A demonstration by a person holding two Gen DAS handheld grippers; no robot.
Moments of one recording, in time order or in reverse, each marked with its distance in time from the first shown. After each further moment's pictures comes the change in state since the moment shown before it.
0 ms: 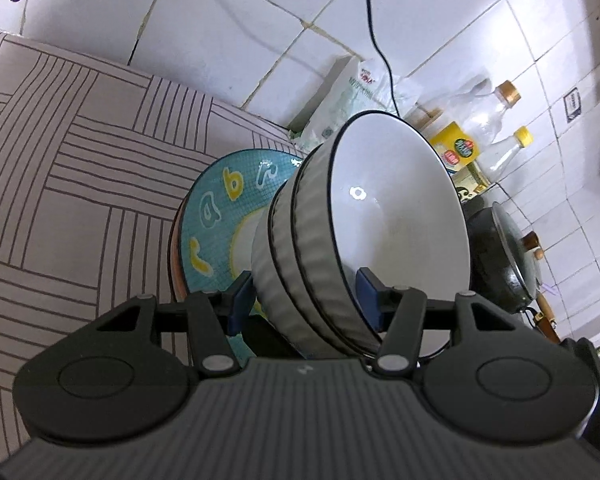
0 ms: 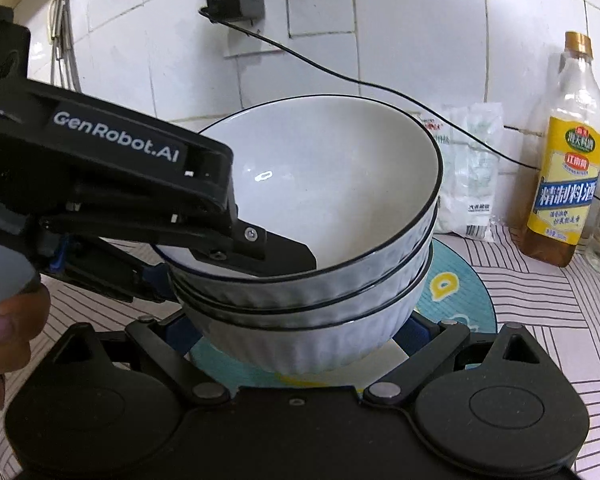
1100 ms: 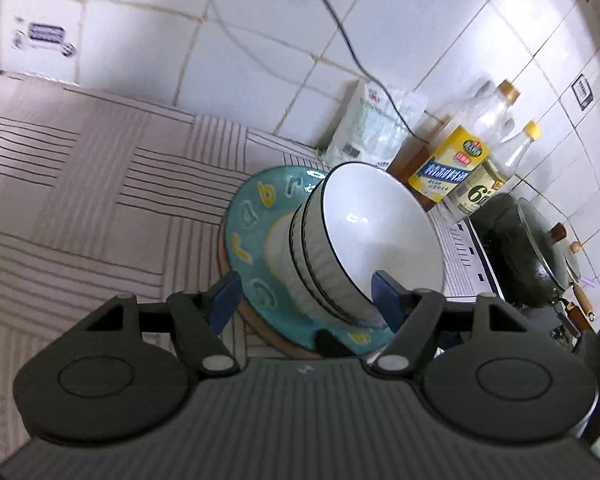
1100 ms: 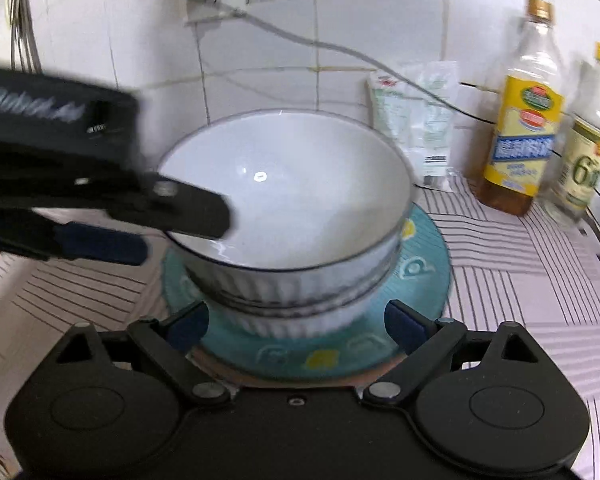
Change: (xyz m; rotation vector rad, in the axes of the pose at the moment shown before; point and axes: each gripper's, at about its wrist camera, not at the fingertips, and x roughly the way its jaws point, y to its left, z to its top) left arm -0.071 -0.033 -0.020 0.071 -0.073 0.174; right arm -0.021 0.002 0.005 0.078 0.133 -0.108
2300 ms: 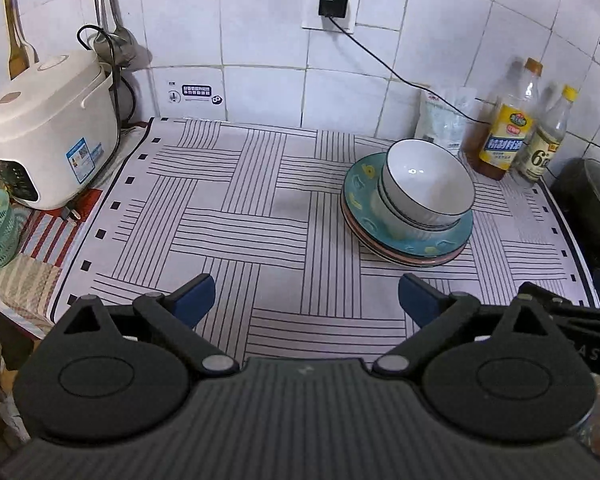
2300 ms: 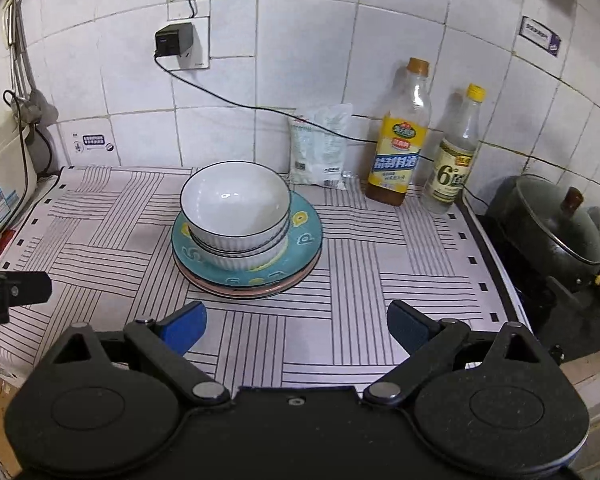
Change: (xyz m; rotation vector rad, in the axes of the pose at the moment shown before) left arm -0.153 -0.059 -0.067 0.115 -0.055 0.423; right arm -0.174 0.004 0.014 0.008 0.076 -0.206
